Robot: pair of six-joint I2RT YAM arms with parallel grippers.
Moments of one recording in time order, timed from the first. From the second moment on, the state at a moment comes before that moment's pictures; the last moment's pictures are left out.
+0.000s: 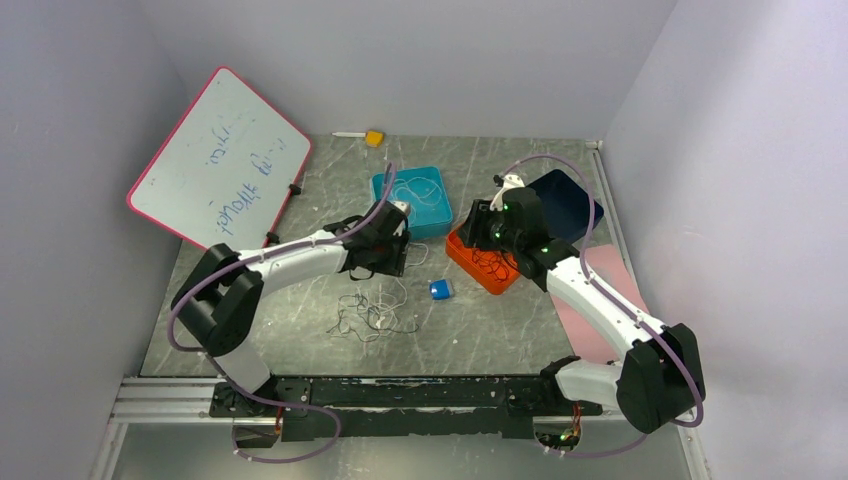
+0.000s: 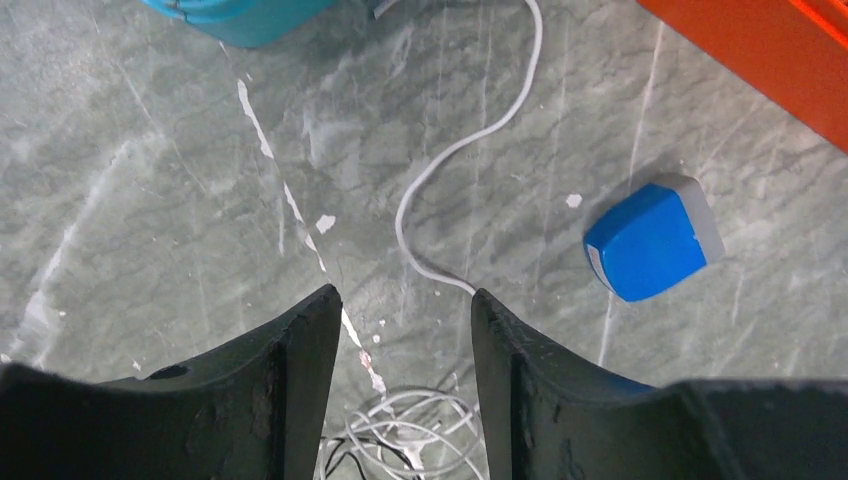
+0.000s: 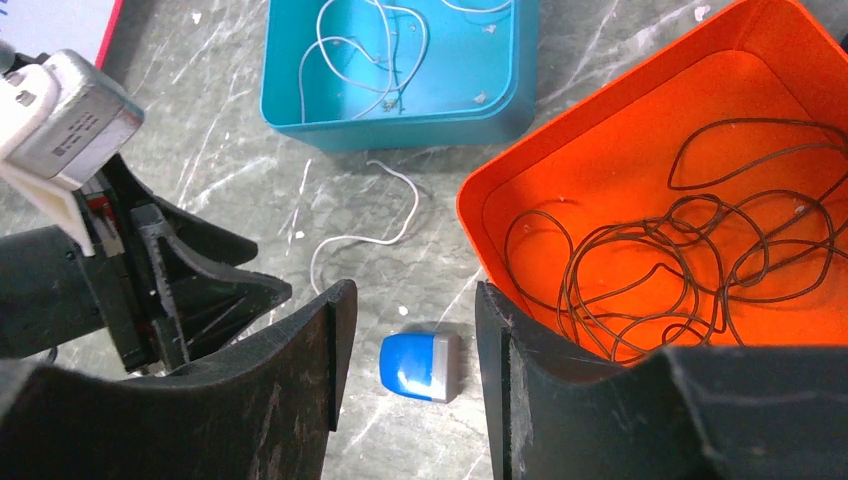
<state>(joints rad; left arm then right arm) -0.76 1.65 1.06 -0.36 -0.08 -0.44 0.44 1.21 0.82 -0.16 -0.08 0.41</state>
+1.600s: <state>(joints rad) -0.76 1.83 1.15 -0.30 -0.09 -0.20 0.44 1.21 0.81 -0.16 -0.09 0.41</state>
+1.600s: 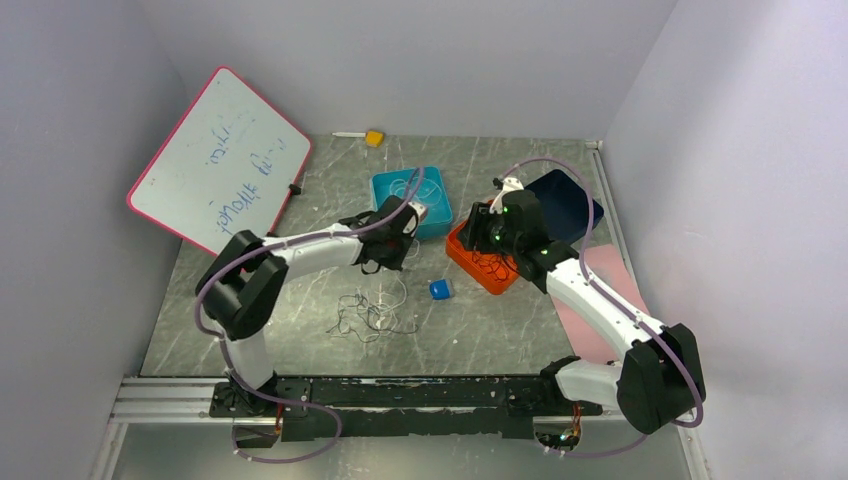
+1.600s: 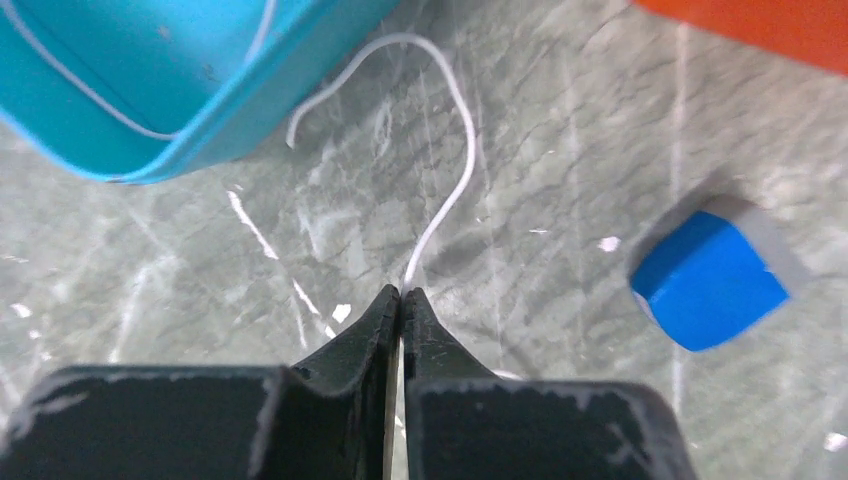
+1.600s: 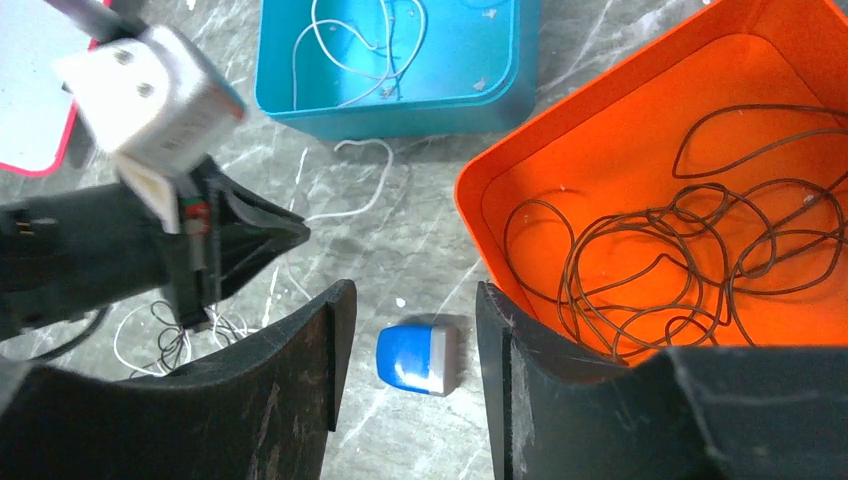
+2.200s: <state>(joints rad) -0.76 1.54 1.20 -0.36 -0.14 -0.24 0.64 1.23 0.64 0.22 -0.19 0.54</state>
